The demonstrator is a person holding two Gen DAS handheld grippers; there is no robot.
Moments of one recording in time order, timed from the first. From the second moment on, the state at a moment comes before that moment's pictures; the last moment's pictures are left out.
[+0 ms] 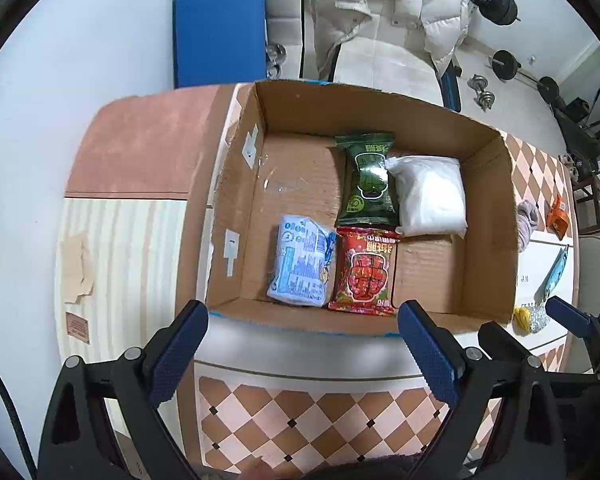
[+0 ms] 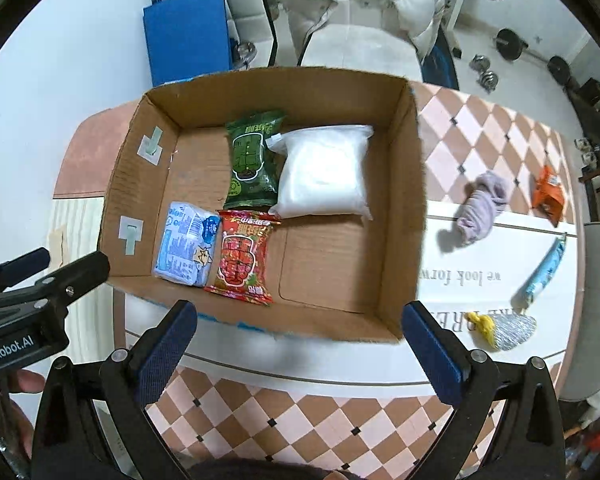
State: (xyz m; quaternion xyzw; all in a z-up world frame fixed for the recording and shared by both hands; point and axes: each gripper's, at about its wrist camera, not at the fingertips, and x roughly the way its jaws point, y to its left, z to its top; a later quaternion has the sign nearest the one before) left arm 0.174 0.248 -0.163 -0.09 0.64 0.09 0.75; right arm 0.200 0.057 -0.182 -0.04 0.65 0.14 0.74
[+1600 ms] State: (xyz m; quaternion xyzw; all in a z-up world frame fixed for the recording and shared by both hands) left arm 0.389 -0.140 -0.376 0.17 0.78 -0.11 0.59; right arm 0.191 -0.317 -0.391 0.49 0.68 -0.18 0.51
